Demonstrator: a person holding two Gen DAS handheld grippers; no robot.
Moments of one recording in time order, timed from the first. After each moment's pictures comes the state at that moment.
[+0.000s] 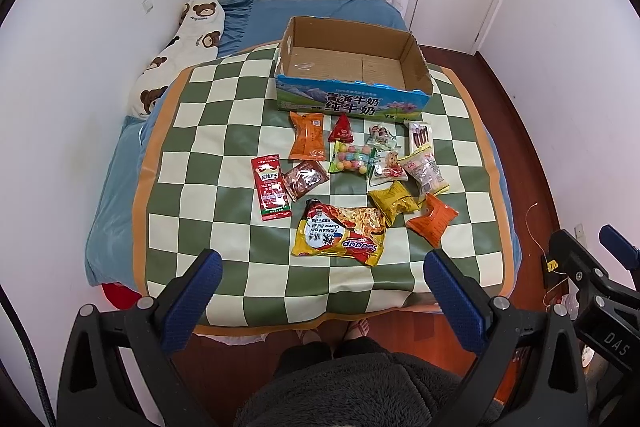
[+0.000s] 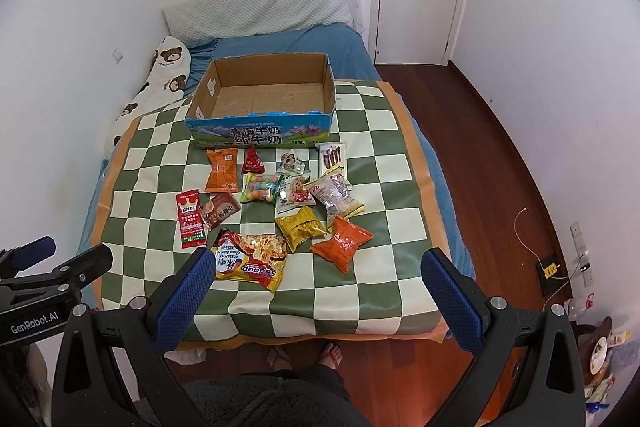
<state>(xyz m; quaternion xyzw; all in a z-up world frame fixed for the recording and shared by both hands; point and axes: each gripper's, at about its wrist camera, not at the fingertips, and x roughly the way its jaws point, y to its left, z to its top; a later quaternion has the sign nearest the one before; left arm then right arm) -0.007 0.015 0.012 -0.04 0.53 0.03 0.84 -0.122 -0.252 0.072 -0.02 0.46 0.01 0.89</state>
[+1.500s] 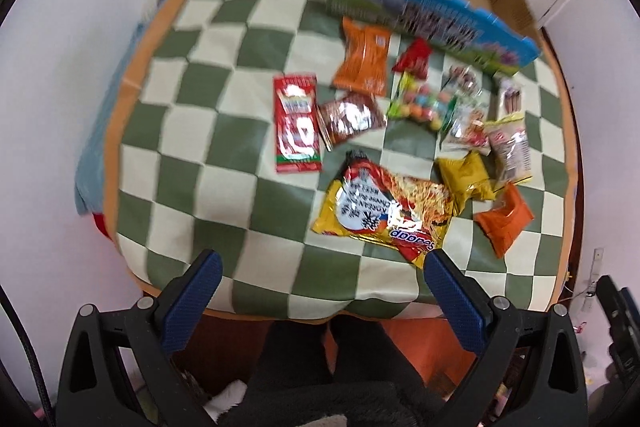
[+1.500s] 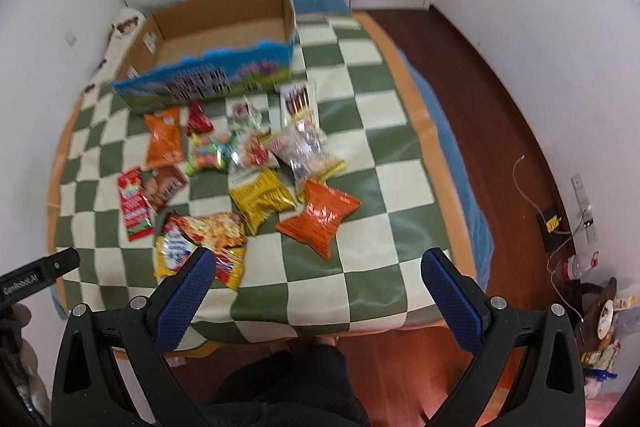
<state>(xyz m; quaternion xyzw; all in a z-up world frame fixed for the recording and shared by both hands) 0.076 0.053 -0.152 -0.11 0.65 0.11 0.74 -0.033 -0.296 -0.066 0.01 0.55 -0.04 0.84</state>
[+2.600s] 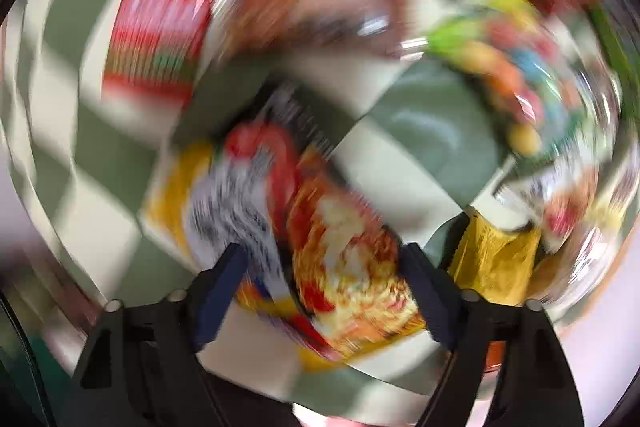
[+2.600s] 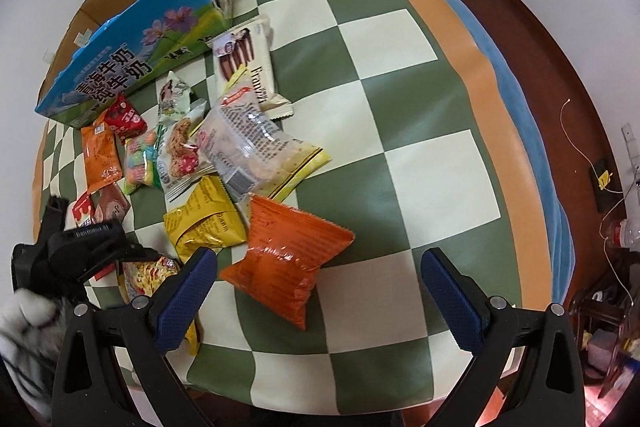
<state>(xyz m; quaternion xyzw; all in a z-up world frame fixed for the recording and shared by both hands) 0.173 -0.019 -0.329 -0.24 0.74 0.20 0.59 0.070 -0.369 -0.220 0.11 0.61 -0.01 0.78</state>
